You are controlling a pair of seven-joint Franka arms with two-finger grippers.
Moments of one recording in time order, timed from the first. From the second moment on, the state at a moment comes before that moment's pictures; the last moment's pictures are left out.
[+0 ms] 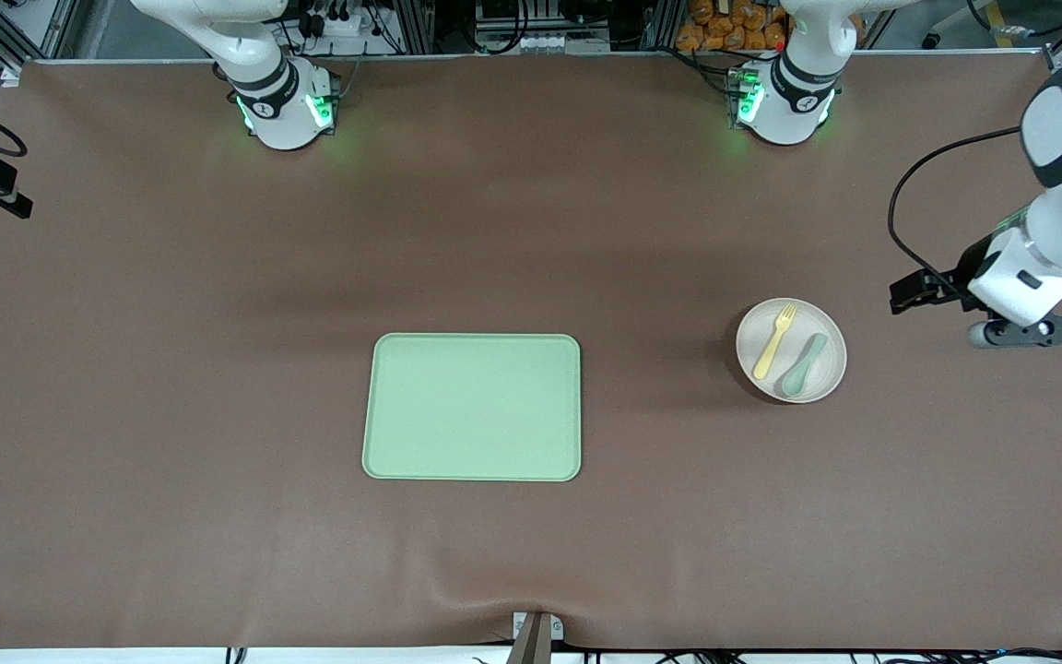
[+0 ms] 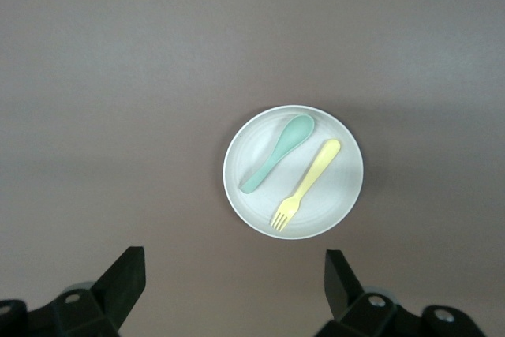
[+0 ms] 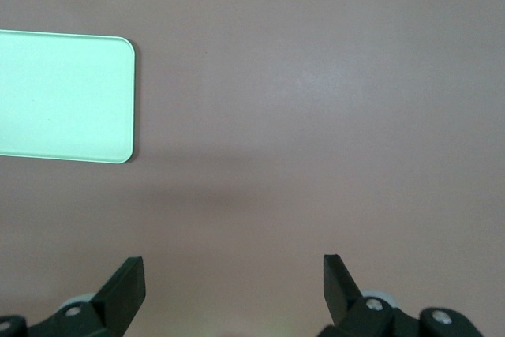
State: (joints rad) left arm 0.11 0.07 -0.15 -1.87 0.01 1.88 -0.08; right arm -0.03 -0.02 -0.06 -1.45 0.04 1.43 -0.14
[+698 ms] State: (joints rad) left arm 0.17 0.13 -0.15 -1.97 -0.01 2.04 0.20; right arm -0.03 -0.02 -0.06 -1.45 0.04 1.43 -0.14
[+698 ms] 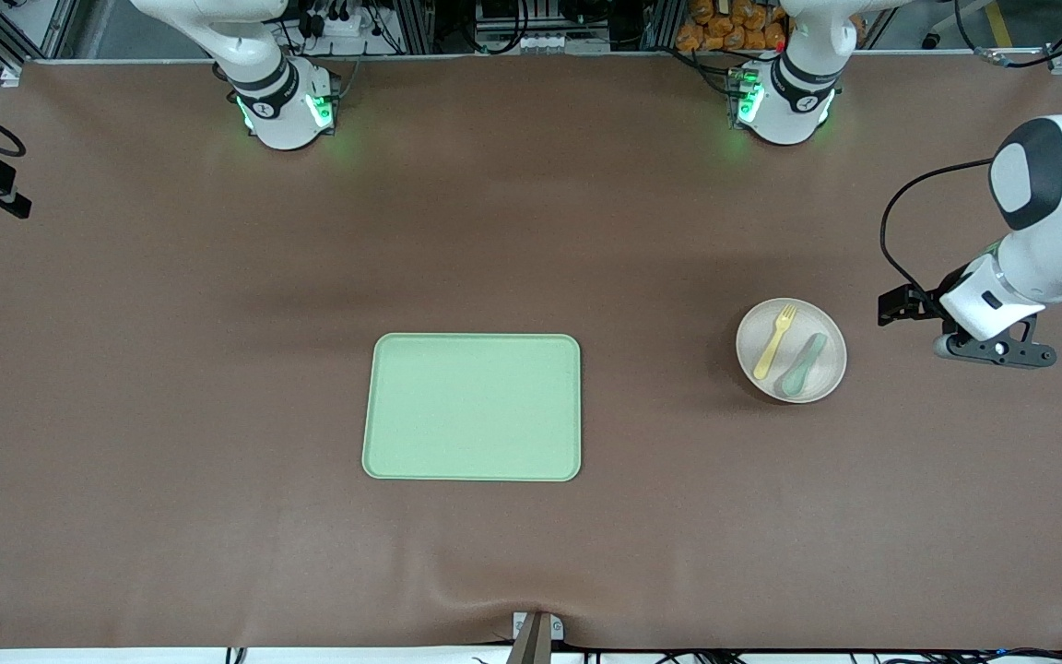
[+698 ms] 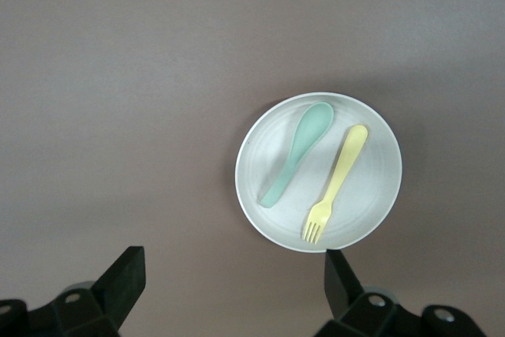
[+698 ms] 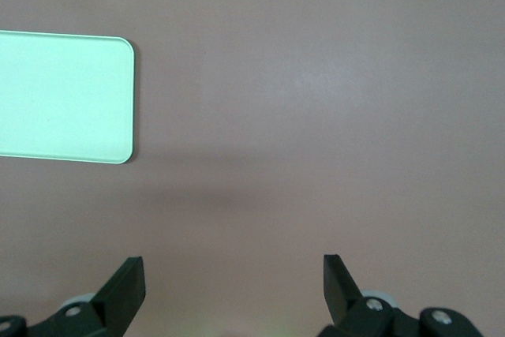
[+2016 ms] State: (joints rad) left arm 0.23 0.50 -0.16 -1.98 -0.08 2.32 0.54; right arm -0.03 -0.02 -0.06 -1.44 0.04 1.43 -0.14
